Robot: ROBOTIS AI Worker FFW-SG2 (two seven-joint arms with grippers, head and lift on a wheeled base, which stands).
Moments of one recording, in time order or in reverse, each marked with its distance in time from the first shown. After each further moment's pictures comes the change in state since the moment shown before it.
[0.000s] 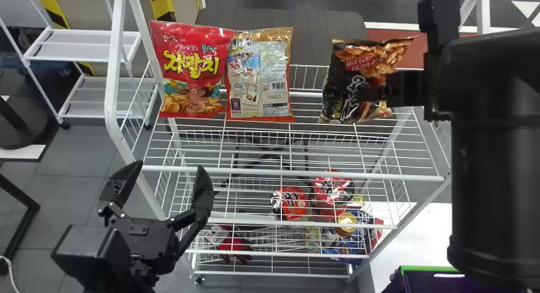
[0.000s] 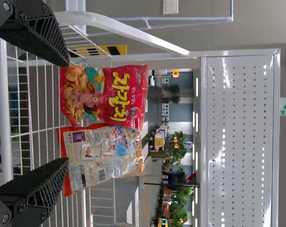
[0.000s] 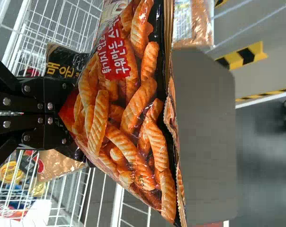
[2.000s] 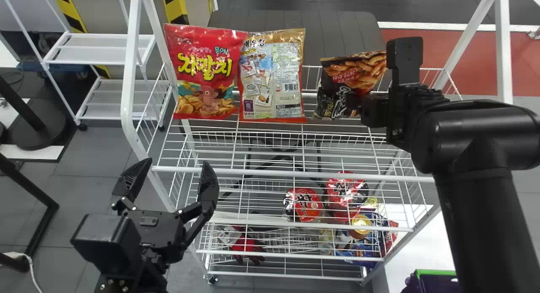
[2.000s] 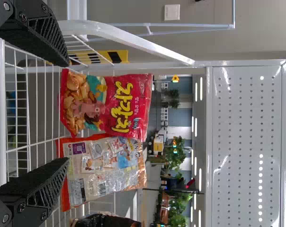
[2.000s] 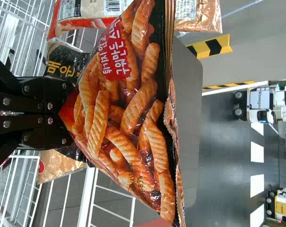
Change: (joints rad) left arm -0.052 0.000 0.029 0.074 0.044 -0.030 -0.009; right arm 0.135 0.000 -0.007 0.234 -0.486 -0.612 -0.559
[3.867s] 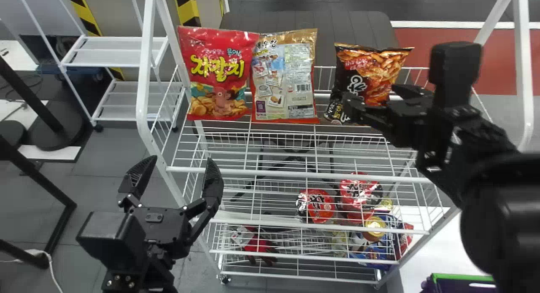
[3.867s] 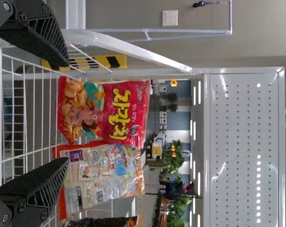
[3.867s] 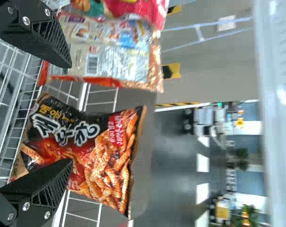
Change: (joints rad) left arm 0.008 -0.002 0.031 -0.008 0.014 -0.022 0.000; right arm 0.404 0.000 0.014 -0.537 -0.014 -0.195 0.027
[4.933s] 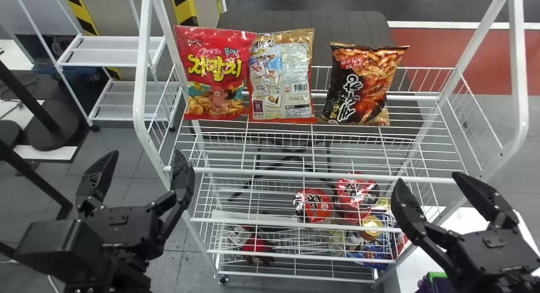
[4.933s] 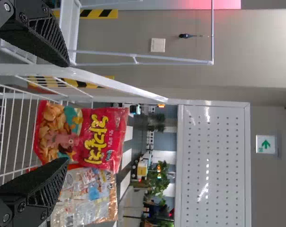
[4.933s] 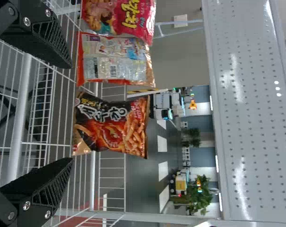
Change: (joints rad) left arm 0.097 -0.071 0.063 -0.123 -0.023 -0.010 0.035; right arm 0.700 -0.008 -0.098 -0.179 -0.118 -0.620 -0.018
